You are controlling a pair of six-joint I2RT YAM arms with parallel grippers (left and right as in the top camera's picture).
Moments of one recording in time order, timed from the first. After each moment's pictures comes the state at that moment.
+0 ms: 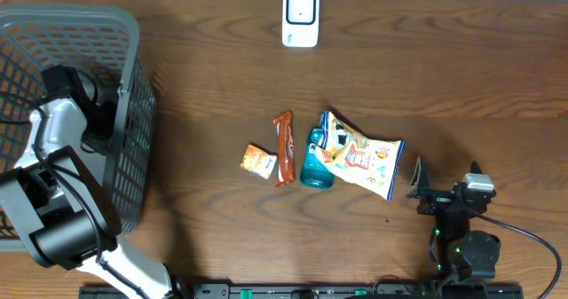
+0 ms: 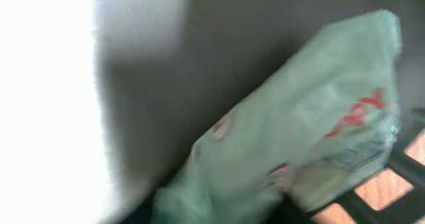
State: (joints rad) left arm 0.45 1.91 1.28 -0.77 0.26 -0.56; right arm -0.01 0.01 0.01 -0.06 0.07 0.11
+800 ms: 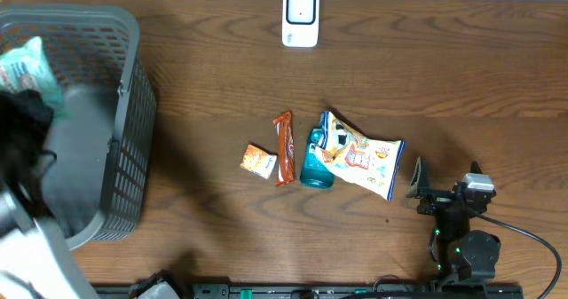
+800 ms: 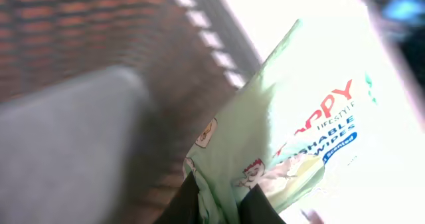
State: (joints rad) left arm 0.62 1.06 1.37 -0.85 0.32 -0.63; right arm -0.01 0.01 0.01 -0.06 0.07 0.11
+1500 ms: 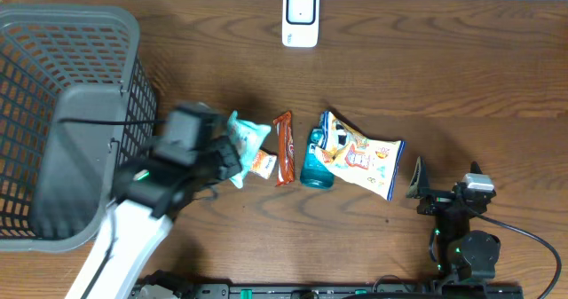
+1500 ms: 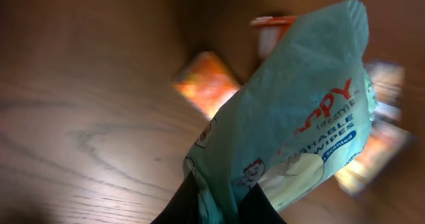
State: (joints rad) left arm -0.40 1.15 1.03 -0.97 0.05 -0.81; right arm -0.01 0.01 0.01 -0.06 0.07 0.11
